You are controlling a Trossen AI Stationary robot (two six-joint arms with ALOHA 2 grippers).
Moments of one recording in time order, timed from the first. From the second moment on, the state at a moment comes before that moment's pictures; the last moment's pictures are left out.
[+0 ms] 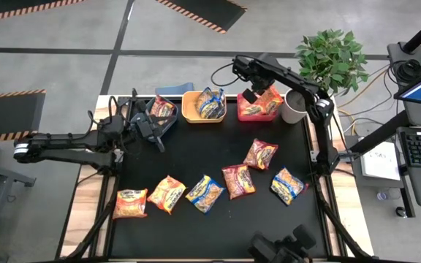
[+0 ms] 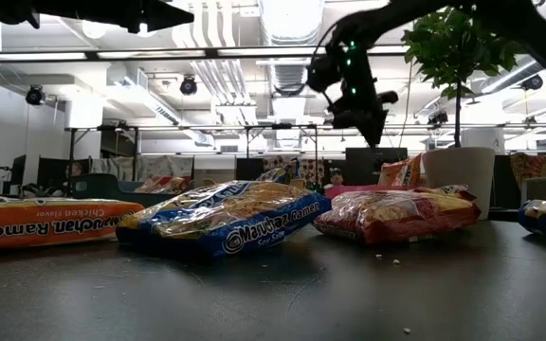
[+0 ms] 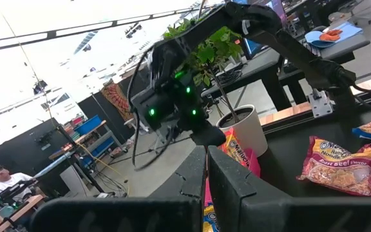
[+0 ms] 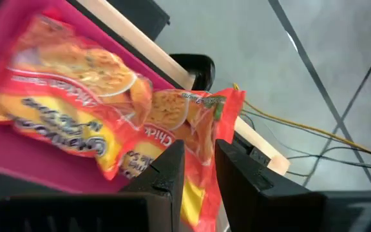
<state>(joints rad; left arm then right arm) 0.13 0.77 0.55 0.32 -0.29 0.57 -0.70 2.06 2.04 -1.50 0.49 0.18</state>
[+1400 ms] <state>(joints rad) 0.13 0.77 0.55 0.30 -0.29 0.57 -0.17 1.49 1.09 -0.94 0.01 0.55</state>
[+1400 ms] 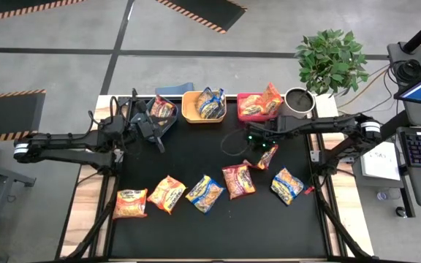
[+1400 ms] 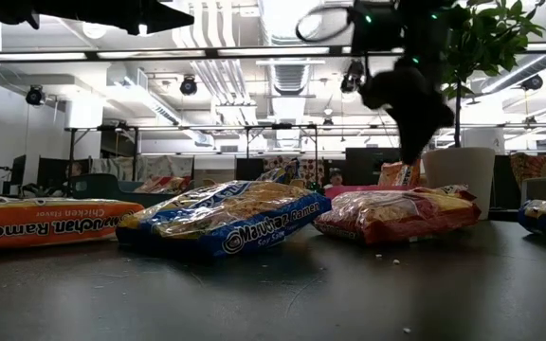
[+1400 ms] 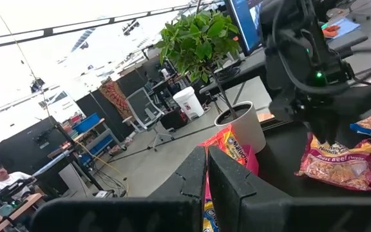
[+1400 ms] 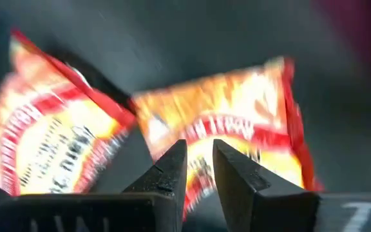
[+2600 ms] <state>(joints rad) 0.13 0.77 0.55 0.29 -0.29 0.53 -0.15 1.47 0.86 0.04 -0.12 0.27</state>
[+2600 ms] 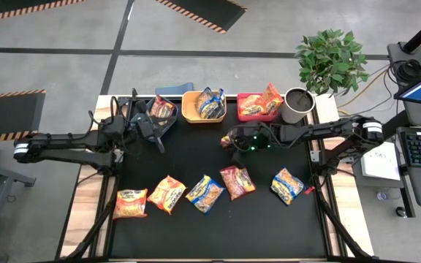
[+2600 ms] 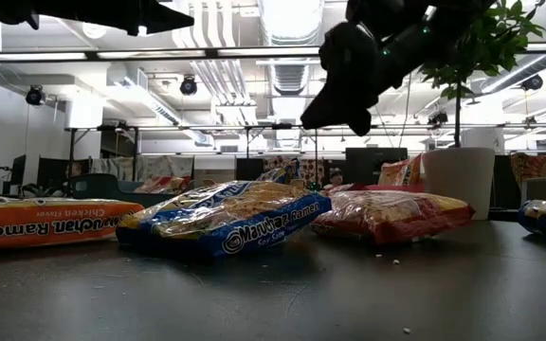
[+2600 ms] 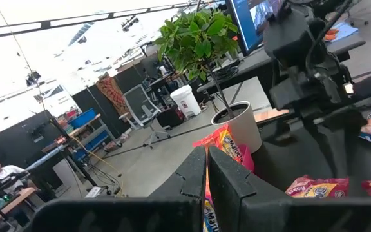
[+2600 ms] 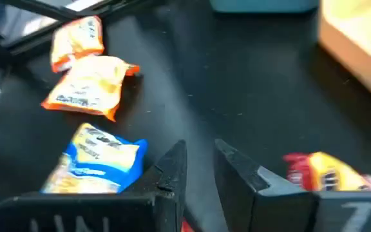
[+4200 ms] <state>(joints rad) 0.13 0.79 0.54 0.26 -0.29 0.40 -0.14 1.69 0.65 0.65 0.20 0.19</state>
